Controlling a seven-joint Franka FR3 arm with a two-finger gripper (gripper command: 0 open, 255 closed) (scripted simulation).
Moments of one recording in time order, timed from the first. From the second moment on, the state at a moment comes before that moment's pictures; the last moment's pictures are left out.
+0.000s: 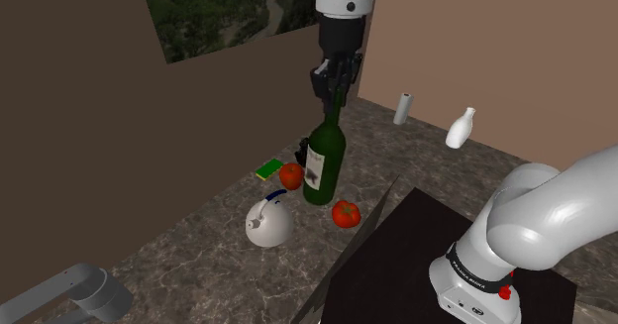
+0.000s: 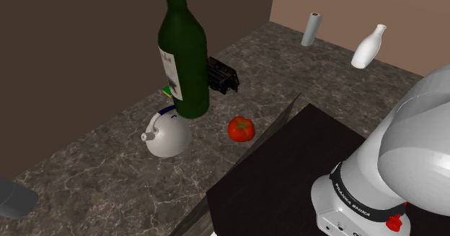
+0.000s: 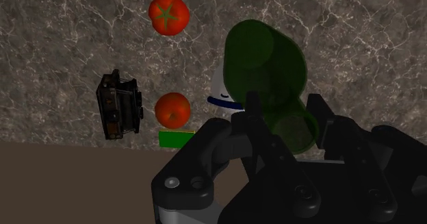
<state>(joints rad) 0.04 -0.44 0.29 -2.00 0.11 1.54 0.19</state>
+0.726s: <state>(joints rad) -0.01 -0.39 0.19 -2.00 0.05 1.58 0.04</state>
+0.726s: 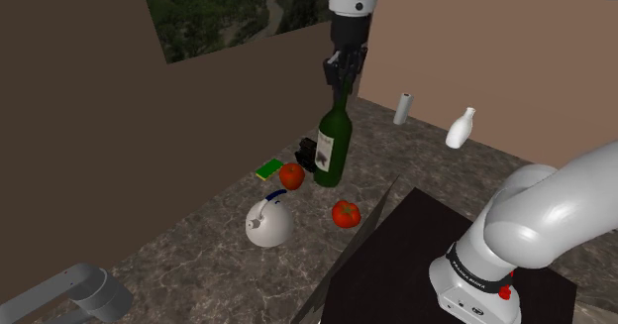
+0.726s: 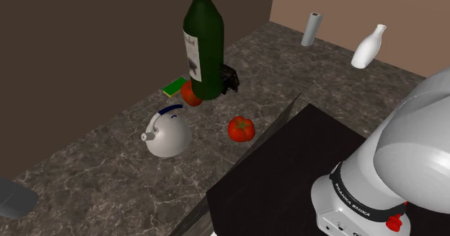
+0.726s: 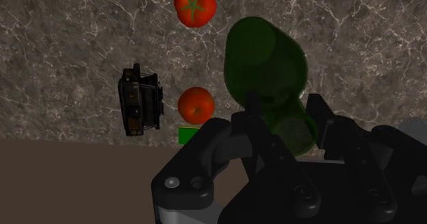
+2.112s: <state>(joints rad) -0.18 0.02 -0.06 -1.77 -0.03 1.77 -0.35</state>
